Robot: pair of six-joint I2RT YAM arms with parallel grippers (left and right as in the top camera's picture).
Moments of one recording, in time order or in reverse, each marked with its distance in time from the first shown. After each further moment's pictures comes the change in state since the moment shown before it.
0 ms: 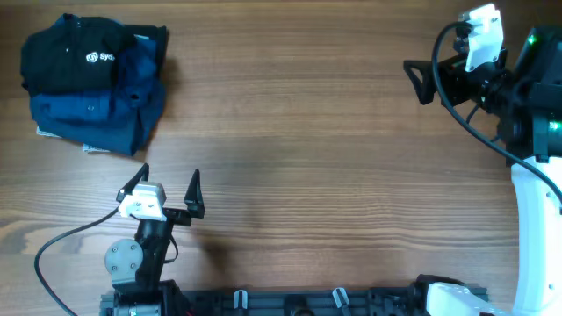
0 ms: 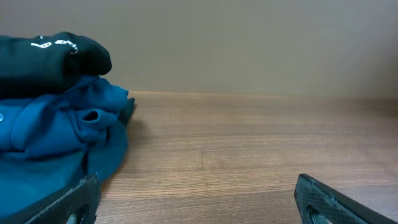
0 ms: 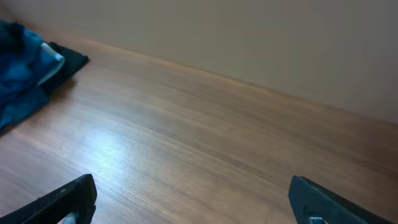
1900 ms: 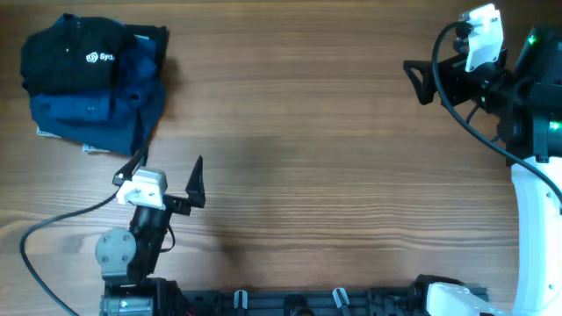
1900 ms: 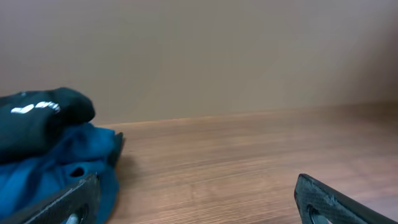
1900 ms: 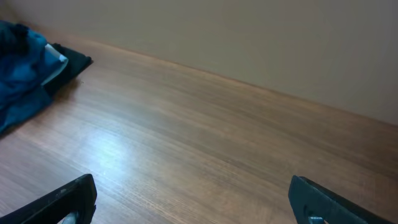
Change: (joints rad) left arm -0.066 0.243 0.151 0.147 -0.003 0.063; right arm 0.000 0.000 0.000 0.008 -0.015 0.000
